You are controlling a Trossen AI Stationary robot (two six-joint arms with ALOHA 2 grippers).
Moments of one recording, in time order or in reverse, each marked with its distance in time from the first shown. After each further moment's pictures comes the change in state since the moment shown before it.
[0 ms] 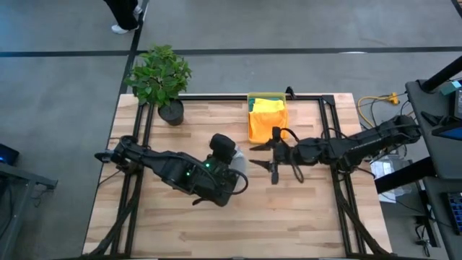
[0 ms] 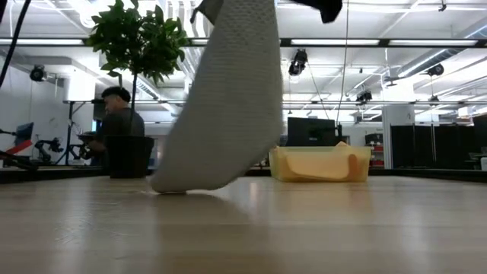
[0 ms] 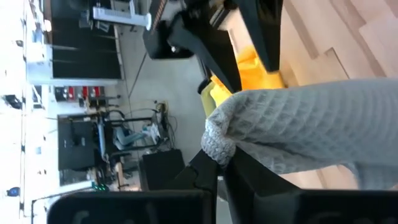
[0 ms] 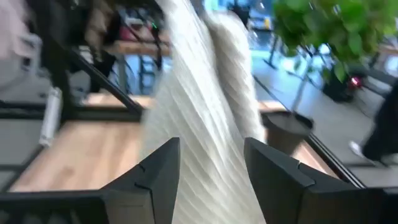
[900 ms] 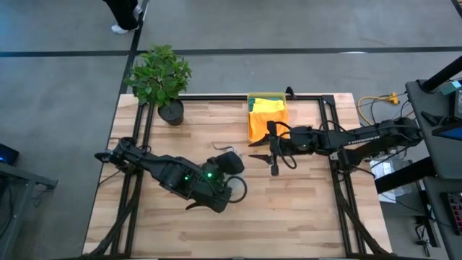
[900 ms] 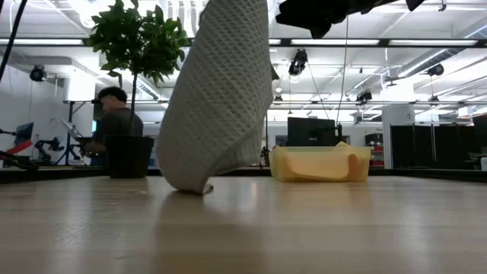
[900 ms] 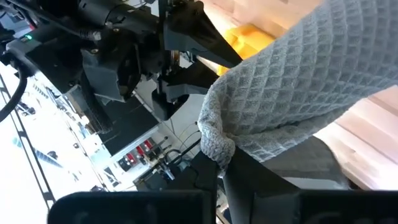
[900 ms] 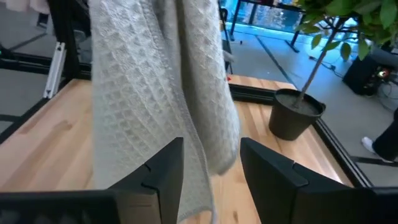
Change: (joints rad) left arm -0.032 -0.003 -0.023 -0.003 0.010 0.604; right arm -0.160 0.002 -0.002 -0.117 -0.246 -0.095
